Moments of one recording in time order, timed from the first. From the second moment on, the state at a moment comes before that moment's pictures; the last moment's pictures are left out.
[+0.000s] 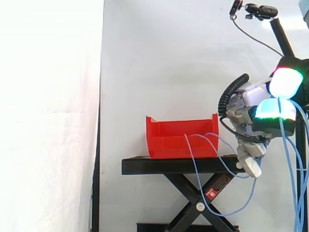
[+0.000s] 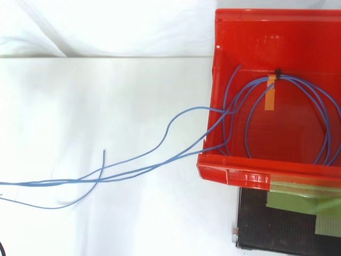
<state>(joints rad) 0.20 -2.09 -1.19 -3.42 -1.63 -0.16</state>
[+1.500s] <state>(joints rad) 0.20 -2.09 -1.19 -3.42 -1.63 -0.15</state>
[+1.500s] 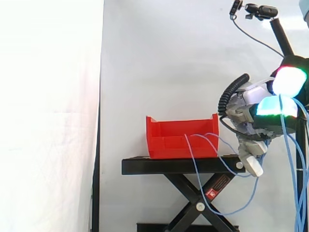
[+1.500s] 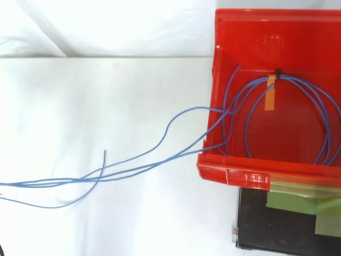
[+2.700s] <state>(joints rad) 0.19 -2.09 -1.19 -3.41 -1.63 -0.15</state>
